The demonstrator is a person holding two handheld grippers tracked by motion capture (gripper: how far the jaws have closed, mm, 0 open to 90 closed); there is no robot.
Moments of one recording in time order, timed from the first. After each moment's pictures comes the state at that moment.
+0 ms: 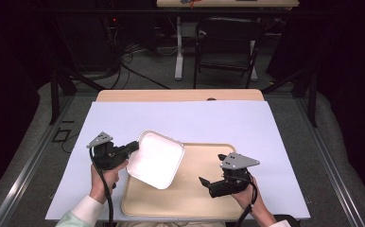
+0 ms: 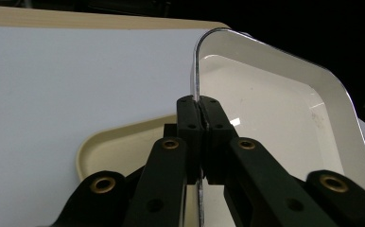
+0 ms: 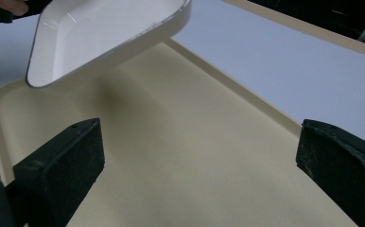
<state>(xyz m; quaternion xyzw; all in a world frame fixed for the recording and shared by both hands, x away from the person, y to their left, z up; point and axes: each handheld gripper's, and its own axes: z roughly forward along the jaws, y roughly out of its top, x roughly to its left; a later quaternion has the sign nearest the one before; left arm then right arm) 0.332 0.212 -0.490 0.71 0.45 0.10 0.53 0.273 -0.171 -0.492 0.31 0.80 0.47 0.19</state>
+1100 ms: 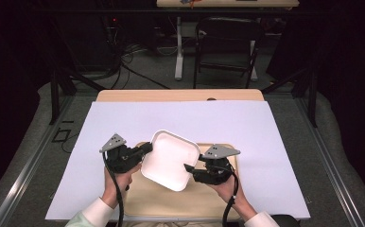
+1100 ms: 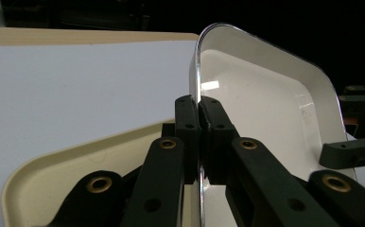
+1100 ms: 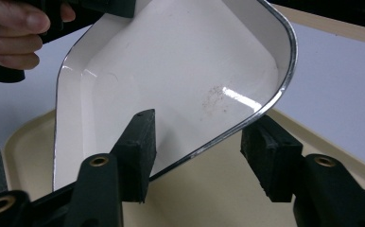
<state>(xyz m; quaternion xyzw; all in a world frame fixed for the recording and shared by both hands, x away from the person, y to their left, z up) 0.319 0.178 -0.488 0.71 0.42 0.10 0.56 0.295 -0.129 -0.489 0.34 0.79 0.49 0.15</state>
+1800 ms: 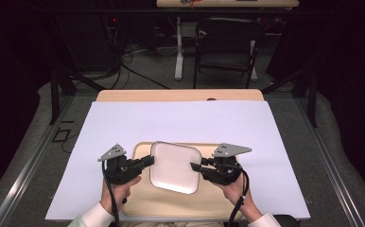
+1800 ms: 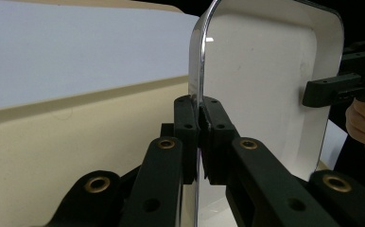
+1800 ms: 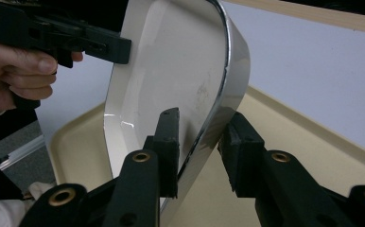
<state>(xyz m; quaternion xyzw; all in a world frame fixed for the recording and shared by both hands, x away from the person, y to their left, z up) 0.294 0.179 -0.496 0.72 0.42 0.04 0.55 0.288 -0.148 -0.475 0.34 0.79 0.51 0.10</state>
